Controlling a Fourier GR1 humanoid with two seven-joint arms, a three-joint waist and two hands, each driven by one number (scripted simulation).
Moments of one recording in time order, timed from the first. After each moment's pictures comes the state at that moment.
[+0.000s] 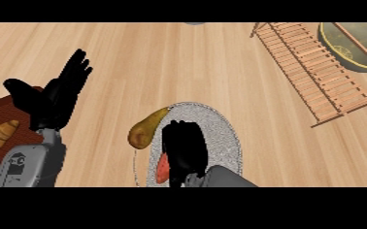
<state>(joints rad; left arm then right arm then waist) -0.24 0.21 0.08 -1.51 0.11 0.00 0.22 -0.50 -0.01 0.89 -1.43 0.76 0.05 0.93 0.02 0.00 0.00</state>
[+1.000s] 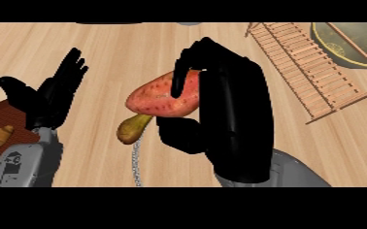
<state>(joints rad) -0.25 0.22 0.11 -1.50 0.11 0.00 0.23 -0.80 -0.04 0.52 -1.89 0.92 -0.04 1.11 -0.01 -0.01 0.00</state>
